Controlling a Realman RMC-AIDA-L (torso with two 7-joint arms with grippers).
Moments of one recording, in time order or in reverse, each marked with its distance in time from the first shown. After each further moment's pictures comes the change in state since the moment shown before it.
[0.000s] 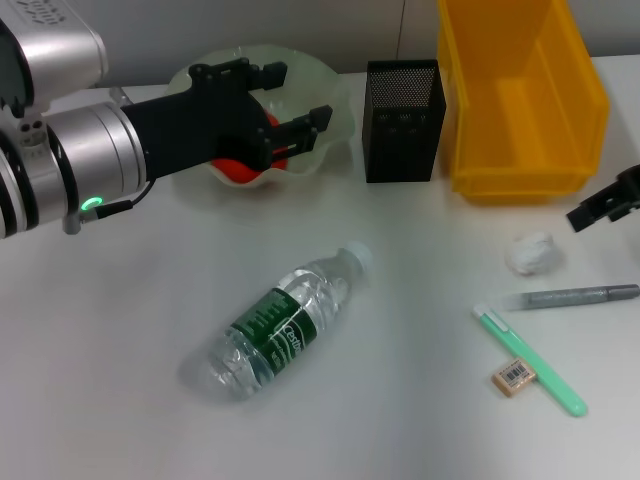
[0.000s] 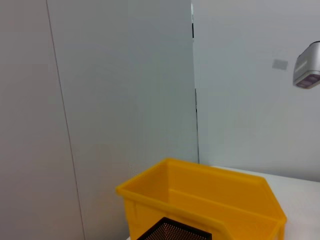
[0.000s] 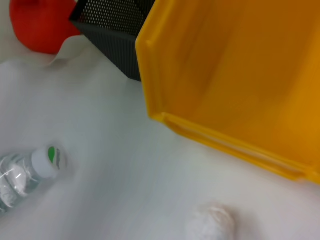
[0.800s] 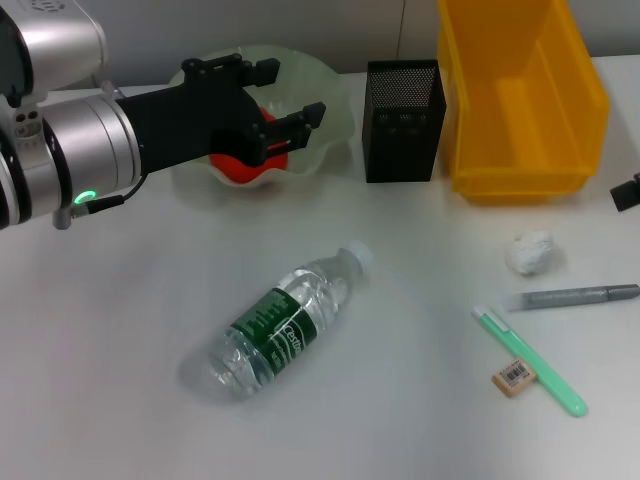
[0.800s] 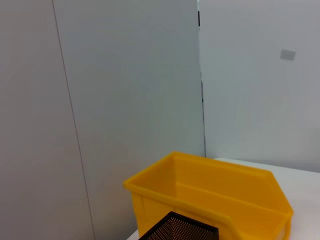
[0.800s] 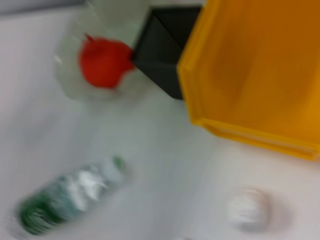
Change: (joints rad) left arm 0.014 -0.001 0.001 -0.070 0.105 0.004 -0.101; right arm -0.085 -0.014 0.187 -0.235 0.093 -0.293 0.053
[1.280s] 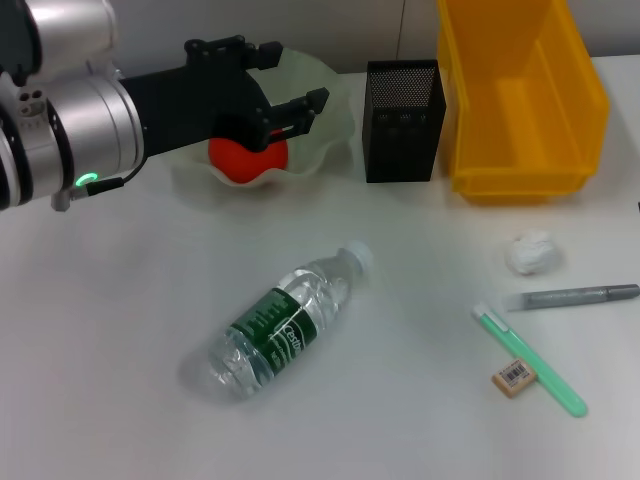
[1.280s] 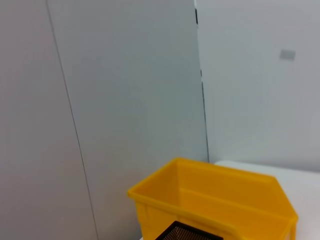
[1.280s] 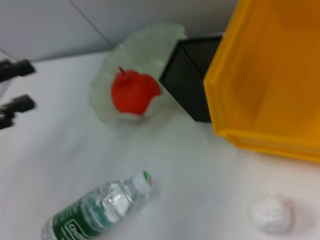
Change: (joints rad) left arm -0.017 0.005 -0.001 -0.037 0.049 0.004 -0.043; right arm -0.215 0.140 0.106 -0.370 0.200 -0.112 -0.011
